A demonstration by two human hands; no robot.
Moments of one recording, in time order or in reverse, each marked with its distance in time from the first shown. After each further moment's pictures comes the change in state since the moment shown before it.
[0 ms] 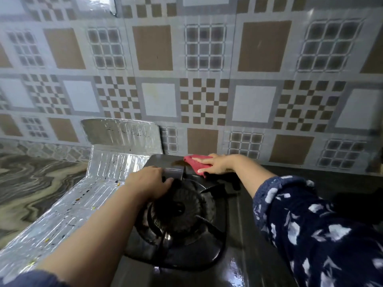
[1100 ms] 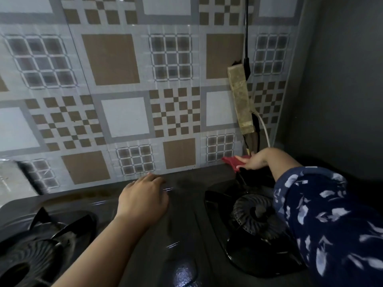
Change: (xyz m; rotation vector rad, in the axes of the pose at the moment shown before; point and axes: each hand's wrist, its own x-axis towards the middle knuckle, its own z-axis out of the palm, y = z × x) left_hand -0.015 0.262 0.020 -0.090 0.282 0.494; right_hand -0.178 0.354 0.021 0.190 -0.041 0.676
